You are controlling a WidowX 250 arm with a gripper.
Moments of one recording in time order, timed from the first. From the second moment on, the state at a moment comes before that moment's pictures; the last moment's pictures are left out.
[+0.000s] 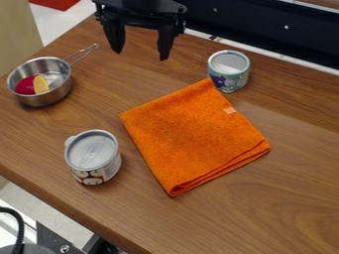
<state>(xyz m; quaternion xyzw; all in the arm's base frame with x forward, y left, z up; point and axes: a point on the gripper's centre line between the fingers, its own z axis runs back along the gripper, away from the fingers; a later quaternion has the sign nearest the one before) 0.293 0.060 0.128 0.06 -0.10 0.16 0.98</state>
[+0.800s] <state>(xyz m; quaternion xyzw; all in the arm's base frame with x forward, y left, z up) 0.295 0.018 0.078 0.07 -0.06 0.36 0.93</state>
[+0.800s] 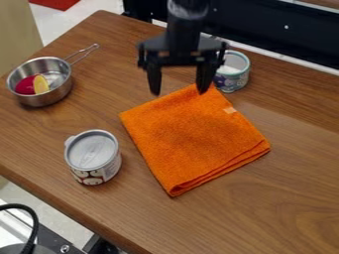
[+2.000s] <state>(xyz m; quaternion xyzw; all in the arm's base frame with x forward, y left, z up) 0.288 -0.010 0.021 0.04 -0.10 0.41 0.91</state>
